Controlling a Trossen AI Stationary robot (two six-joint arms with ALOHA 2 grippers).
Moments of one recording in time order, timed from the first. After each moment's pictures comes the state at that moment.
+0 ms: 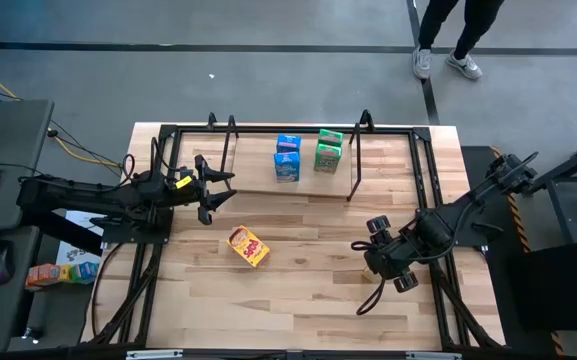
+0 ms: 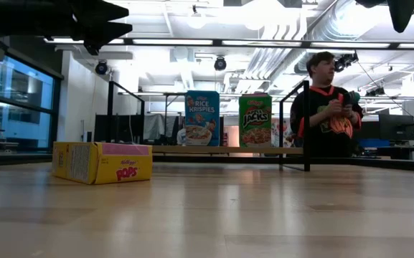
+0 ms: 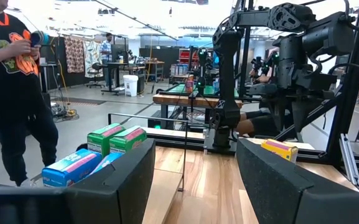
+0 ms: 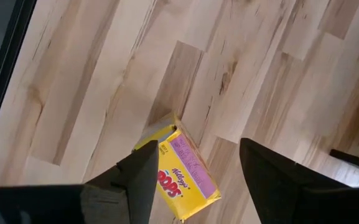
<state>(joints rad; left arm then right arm) 0.03 0.62 0.24 0.51 -0.17 -0.01 0.59 1.36 1.26 -1.19 0.10 0.18</state>
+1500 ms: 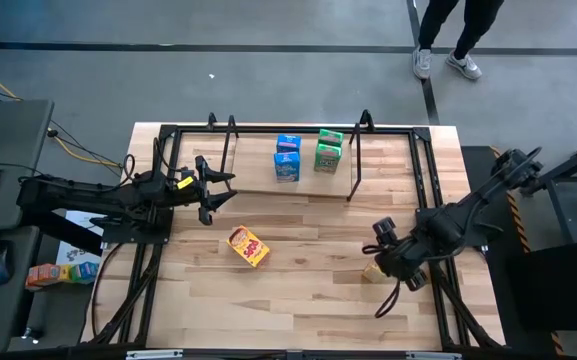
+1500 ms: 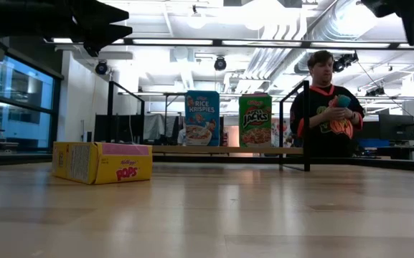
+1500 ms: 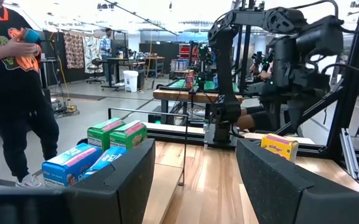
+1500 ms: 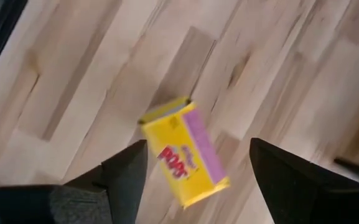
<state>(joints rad) 0.03 0.62 0.24 0.49 -0.17 -0.01 0.64 1.25 1.11 -1.11 0.12 0.11</state>
